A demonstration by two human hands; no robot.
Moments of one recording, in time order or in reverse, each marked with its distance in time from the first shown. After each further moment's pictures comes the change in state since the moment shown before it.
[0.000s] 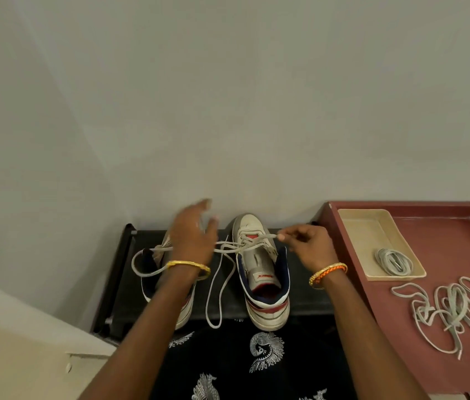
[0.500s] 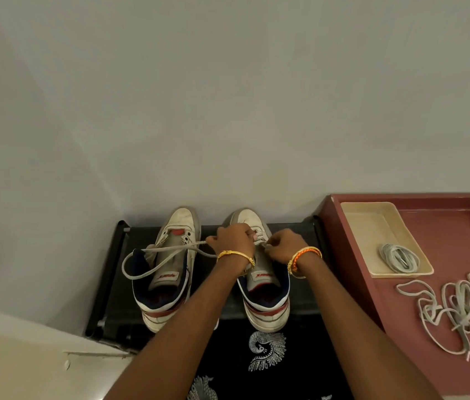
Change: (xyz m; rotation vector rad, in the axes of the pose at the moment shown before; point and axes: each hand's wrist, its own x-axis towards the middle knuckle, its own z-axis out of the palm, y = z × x) left_hand 0.008 -0.001 0.103 0.441 -0.368 -0.175; right_hand 0.042 0.029 0.035 -0.467 -0.303 0.227
